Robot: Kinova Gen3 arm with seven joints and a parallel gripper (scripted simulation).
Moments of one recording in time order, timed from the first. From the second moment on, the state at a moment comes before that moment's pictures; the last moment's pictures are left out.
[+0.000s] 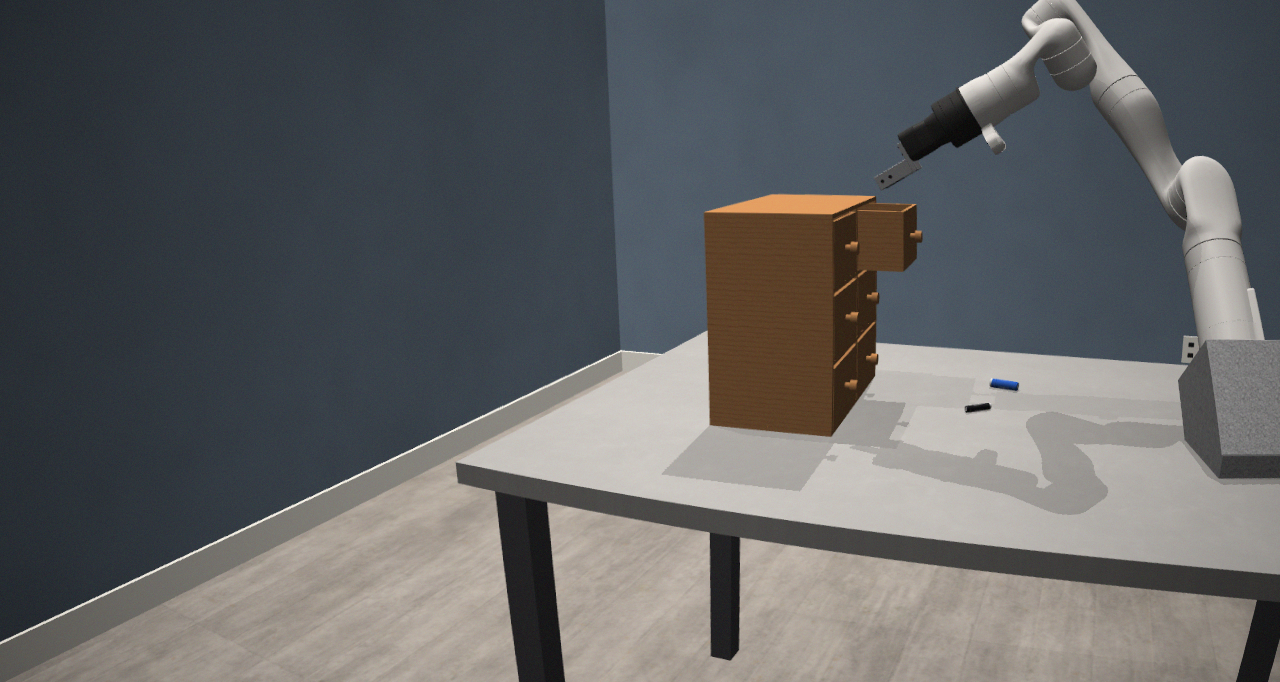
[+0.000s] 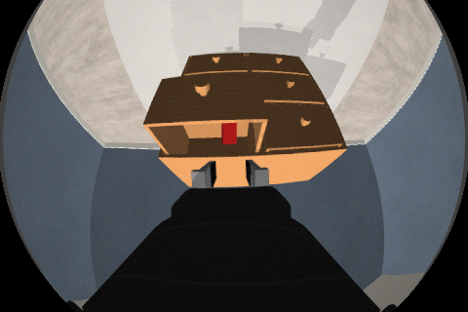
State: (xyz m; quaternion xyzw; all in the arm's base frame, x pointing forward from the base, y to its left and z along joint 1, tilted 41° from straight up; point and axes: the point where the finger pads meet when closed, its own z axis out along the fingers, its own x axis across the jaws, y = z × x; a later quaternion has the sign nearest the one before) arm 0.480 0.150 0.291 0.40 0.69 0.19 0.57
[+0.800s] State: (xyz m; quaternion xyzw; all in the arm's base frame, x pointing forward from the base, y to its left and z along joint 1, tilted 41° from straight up) arm 0.472 0.146 0.290 0.40 0.69 0.19 0.57
